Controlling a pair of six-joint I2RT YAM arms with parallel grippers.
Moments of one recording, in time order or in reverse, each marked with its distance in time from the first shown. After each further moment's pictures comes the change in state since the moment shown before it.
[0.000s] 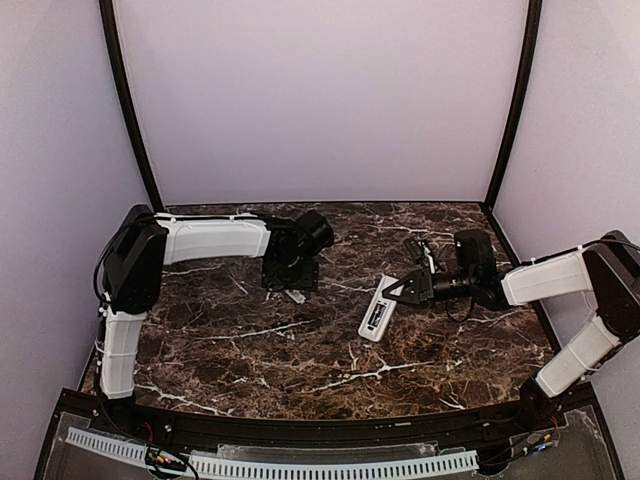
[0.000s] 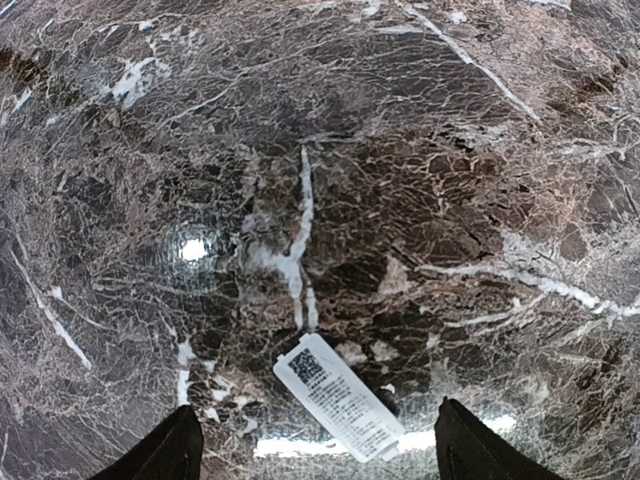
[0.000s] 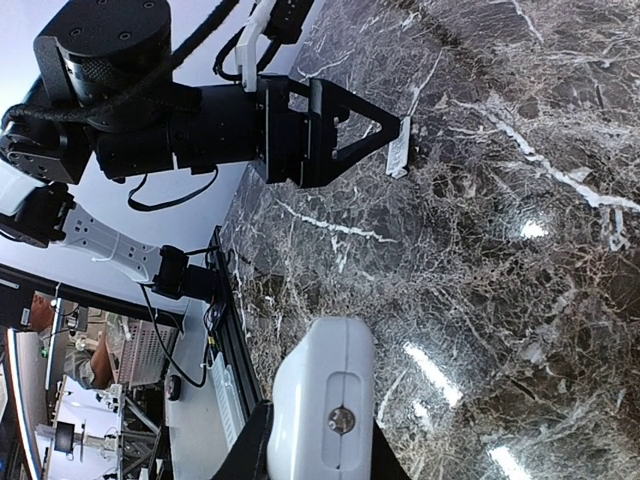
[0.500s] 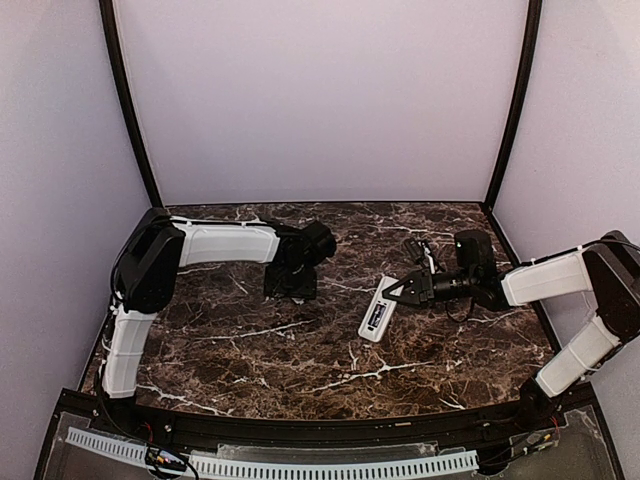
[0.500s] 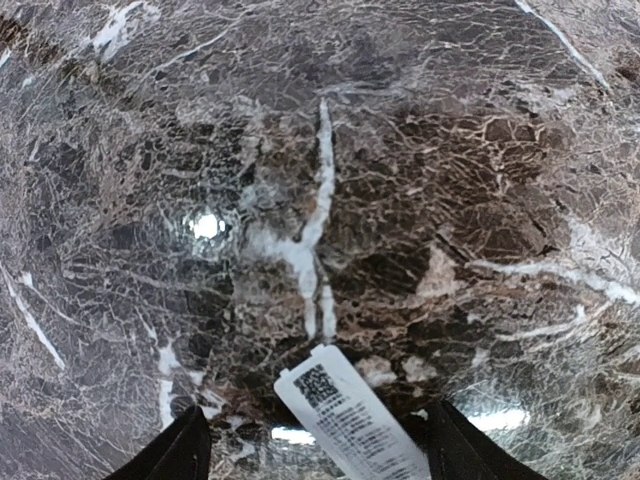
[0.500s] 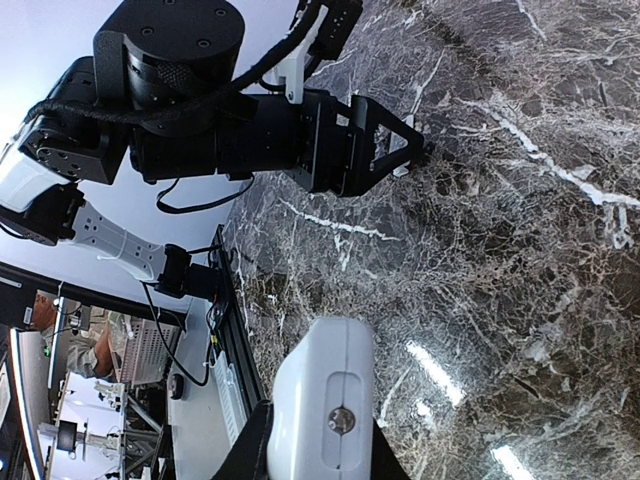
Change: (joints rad) left arm -0.004 0.087 0.037 -0.045 -0.002 -0.046; right arm 0.000 0.000 -0.004 0.008 -0.008 0.006
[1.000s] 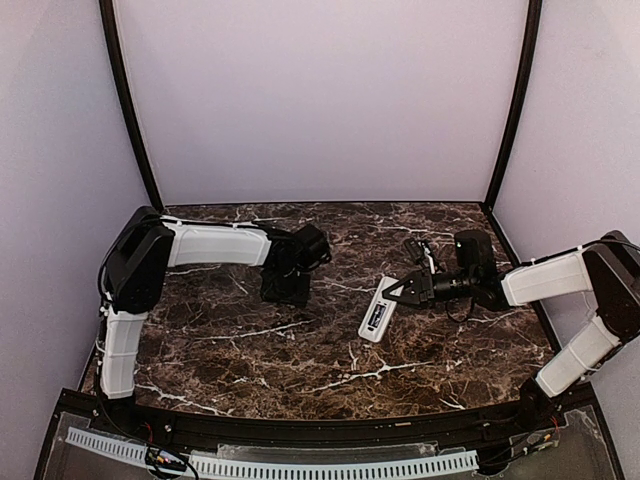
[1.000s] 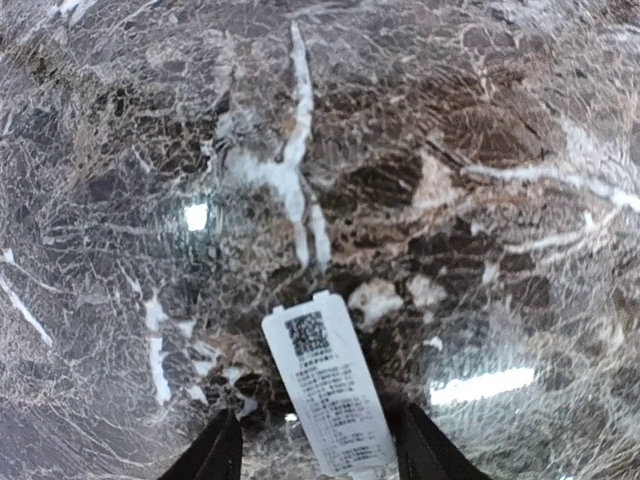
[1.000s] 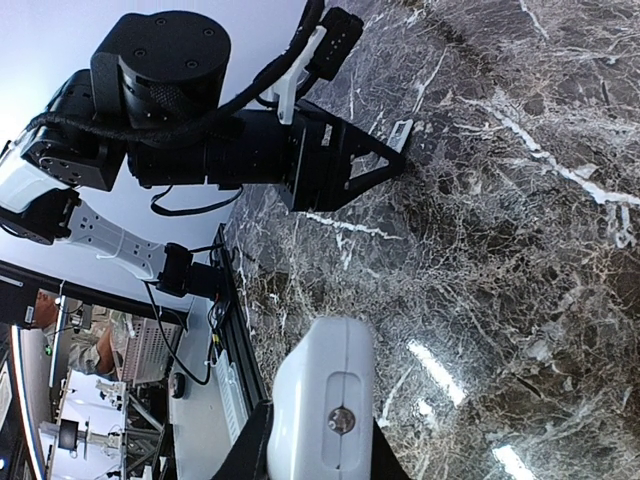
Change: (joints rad) left arm 0.000 -0.053 -0.085 0.027 0.075 0.080; right arm 0.000 0.000 0.000 0.000 -0.005 0.002
